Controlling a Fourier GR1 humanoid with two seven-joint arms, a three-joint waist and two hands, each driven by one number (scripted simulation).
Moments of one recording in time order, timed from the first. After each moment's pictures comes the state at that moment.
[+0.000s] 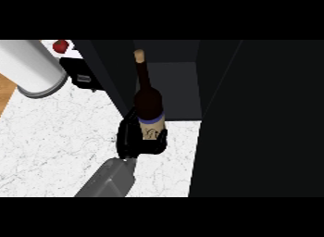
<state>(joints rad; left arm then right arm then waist) -0.40 0.00 -0.47 -0.88 0.87 0.26 -0.67 -0.08 -0.05 0.03 -2.41 -0.17 0.16 0.56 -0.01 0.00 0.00</state>
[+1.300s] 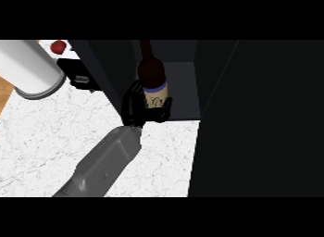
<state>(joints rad) -0.75 0.00 -0.49 -0.53 1.11 0.29 -0.75 -0.06 -0.05 0.02 -2.38 -0.21 0.18 0.49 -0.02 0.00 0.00</state>
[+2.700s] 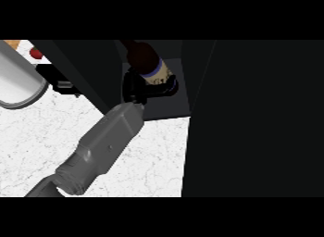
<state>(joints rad) -0.99 0.00 -0.50 -0.31 1.24 0.30 -0.65 -0.13 -0.02 0.10 -2.29 -0.17 0.20 0.43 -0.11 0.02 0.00</state>
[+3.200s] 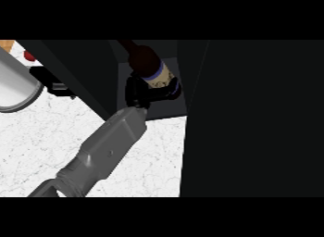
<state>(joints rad) -0.96 0.00 -0.57 -0.37 1.35 0.34 -0.69 -0.13 -0.02 0.10 -2.28 -0.18 0.20 0.42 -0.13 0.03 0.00</state>
